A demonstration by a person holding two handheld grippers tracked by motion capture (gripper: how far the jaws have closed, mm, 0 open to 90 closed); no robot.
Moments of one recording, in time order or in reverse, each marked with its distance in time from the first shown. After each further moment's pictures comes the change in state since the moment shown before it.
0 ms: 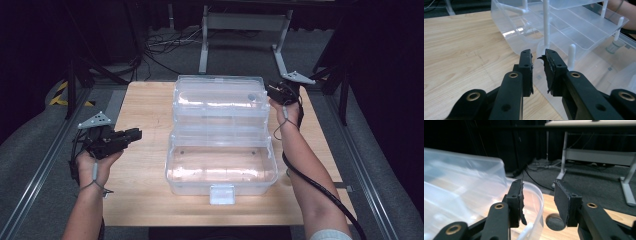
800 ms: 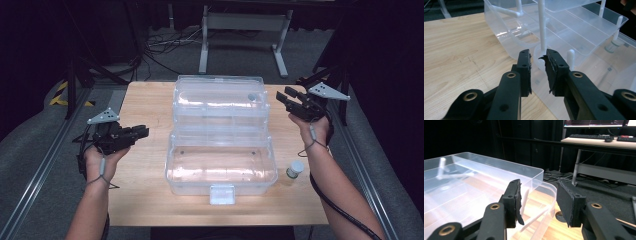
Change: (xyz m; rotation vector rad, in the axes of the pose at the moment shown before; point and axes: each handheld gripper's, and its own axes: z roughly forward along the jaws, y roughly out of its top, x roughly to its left) left arm -0.002 0.007 0.014 0.012 -0.020 0.028; right arm 0.017 0.010 -0.109 -0.075 0.126 -0.088
